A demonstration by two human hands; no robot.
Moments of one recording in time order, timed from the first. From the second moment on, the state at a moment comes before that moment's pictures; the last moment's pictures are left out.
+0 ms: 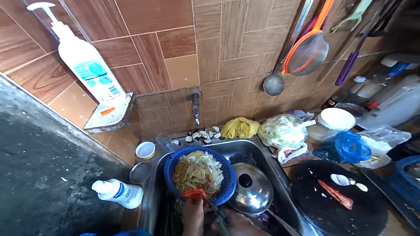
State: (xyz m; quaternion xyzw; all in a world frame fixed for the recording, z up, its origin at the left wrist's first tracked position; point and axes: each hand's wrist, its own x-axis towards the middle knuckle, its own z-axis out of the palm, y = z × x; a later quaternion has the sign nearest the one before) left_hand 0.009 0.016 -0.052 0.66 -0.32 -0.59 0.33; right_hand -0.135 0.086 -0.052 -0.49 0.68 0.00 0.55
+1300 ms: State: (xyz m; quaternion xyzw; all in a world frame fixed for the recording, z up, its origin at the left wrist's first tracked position) left_hand 0.002 0.033 -0.043 0.67 -0.48 -0.50 0.27; right_hand -0.134 0.080 -0.036 -0.50 0.70 0.05 0.52
